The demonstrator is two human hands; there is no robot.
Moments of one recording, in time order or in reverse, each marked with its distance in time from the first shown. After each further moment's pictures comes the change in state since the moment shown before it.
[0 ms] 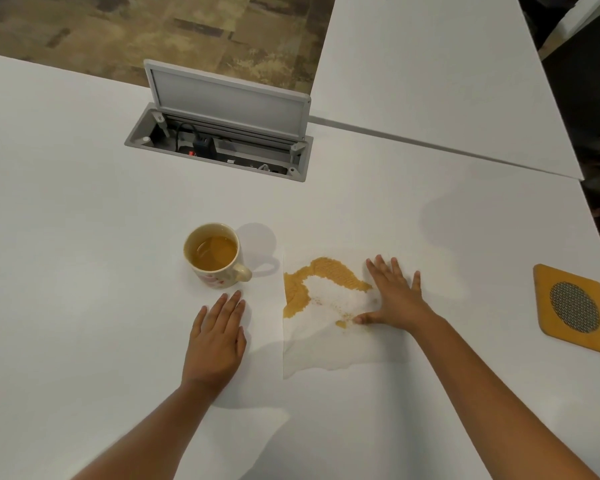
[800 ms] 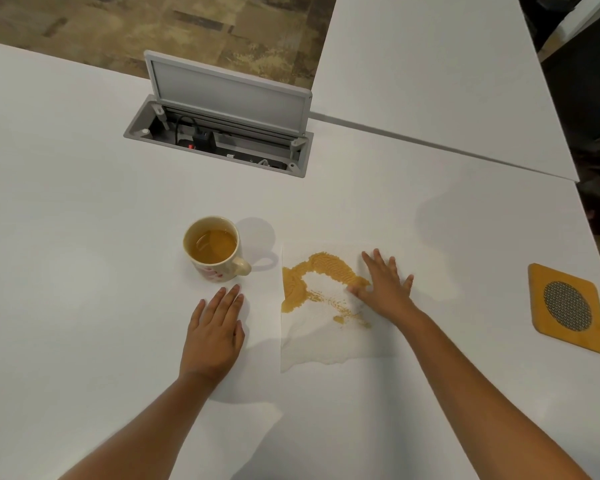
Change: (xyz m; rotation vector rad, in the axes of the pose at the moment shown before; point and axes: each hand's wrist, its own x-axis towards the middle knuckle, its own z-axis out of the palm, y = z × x) left_hand -0.002 0.000 0.000 0.008 -0.002 -0.004; right_hand 0.008 -0.021 0.002 0.214 0.097 0.142
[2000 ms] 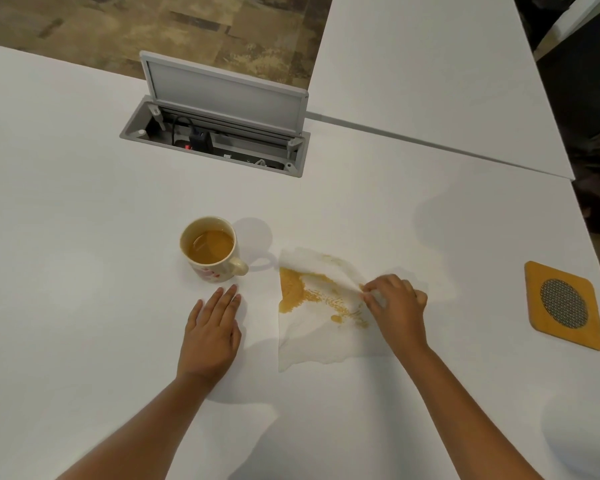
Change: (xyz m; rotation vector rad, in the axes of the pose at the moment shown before) left_hand 0.000 0.001 -0.003 0.010 0.016 0.017; right_hand -0.062 -0.002 0.000 0.100 0.455 -0.125
